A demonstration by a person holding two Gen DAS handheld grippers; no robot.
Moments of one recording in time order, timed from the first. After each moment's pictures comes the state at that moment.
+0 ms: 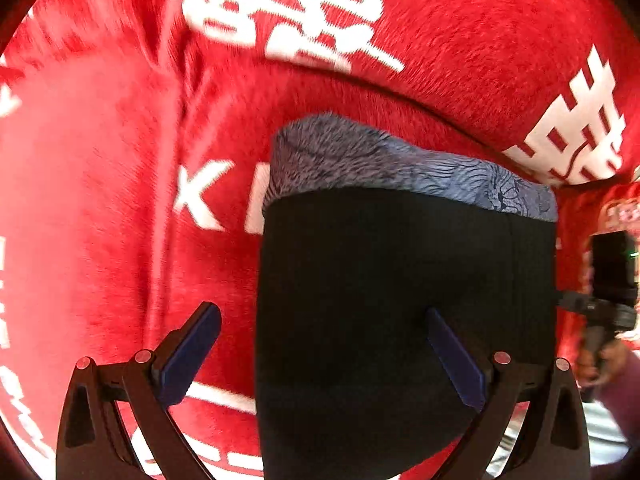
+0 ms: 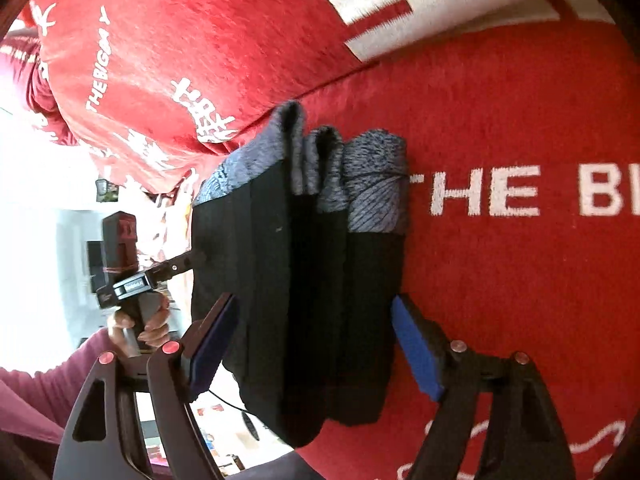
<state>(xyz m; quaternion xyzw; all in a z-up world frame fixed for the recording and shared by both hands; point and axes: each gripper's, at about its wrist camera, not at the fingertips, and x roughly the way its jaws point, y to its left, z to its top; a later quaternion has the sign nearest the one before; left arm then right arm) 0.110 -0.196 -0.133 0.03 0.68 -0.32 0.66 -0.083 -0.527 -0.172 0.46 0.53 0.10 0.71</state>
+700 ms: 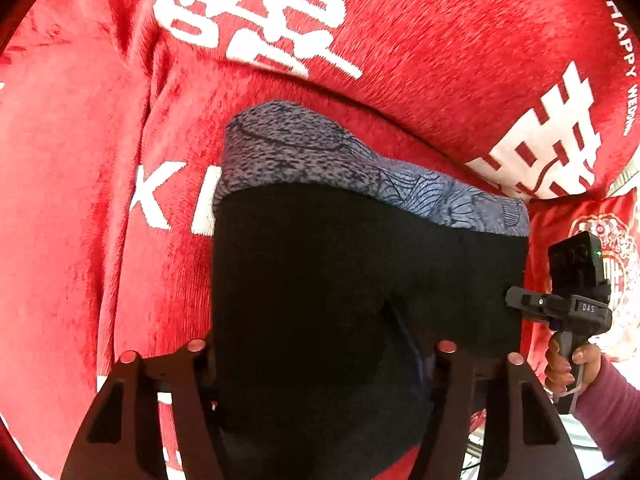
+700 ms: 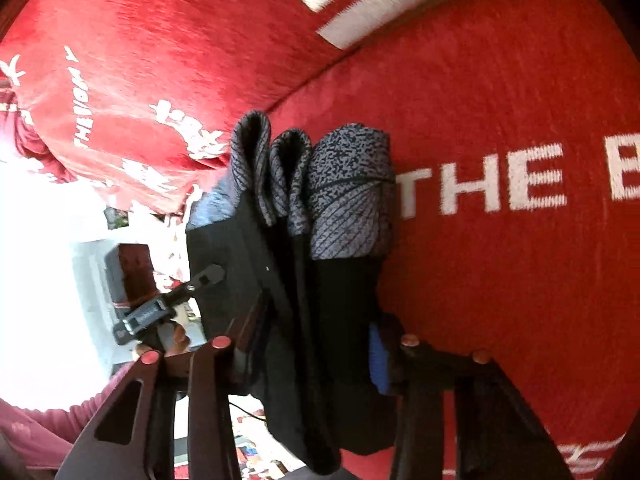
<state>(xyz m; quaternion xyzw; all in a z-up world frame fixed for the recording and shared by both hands) 0.092 -0.214 -0.112 -0.01 0.67 -0.34 0.66 -0.069 -0.517 -0.171 0.53 0.52 0.09 0.67</state>
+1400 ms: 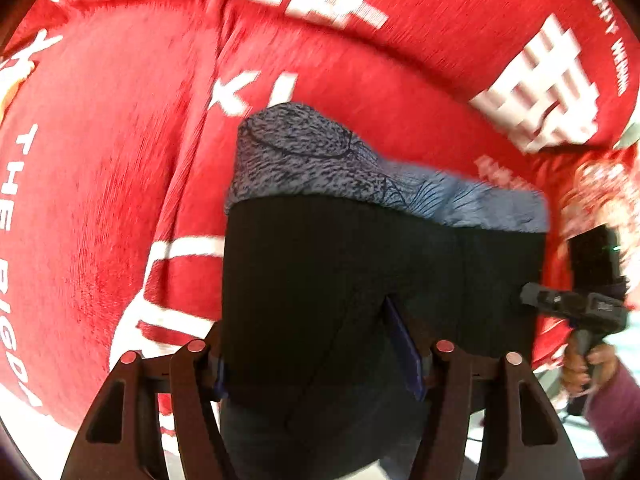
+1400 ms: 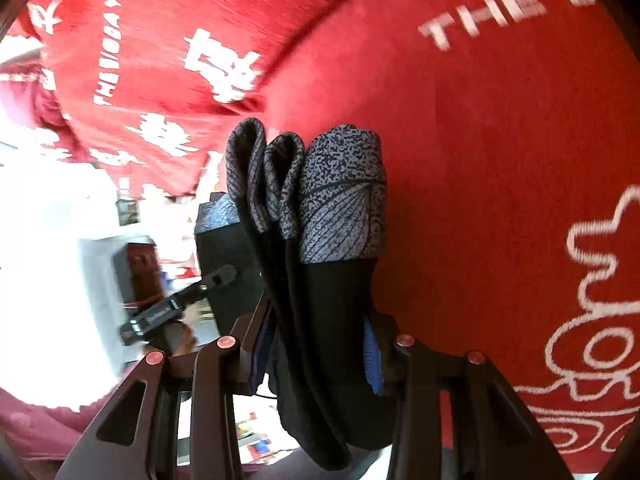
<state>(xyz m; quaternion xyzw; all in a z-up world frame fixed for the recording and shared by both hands) 0.025 -0.128 -0.123 0.04 0.68 -0.31 0.66 -0.108 -0.461 -0.161 0.52 0.53 0.07 0.67</state>
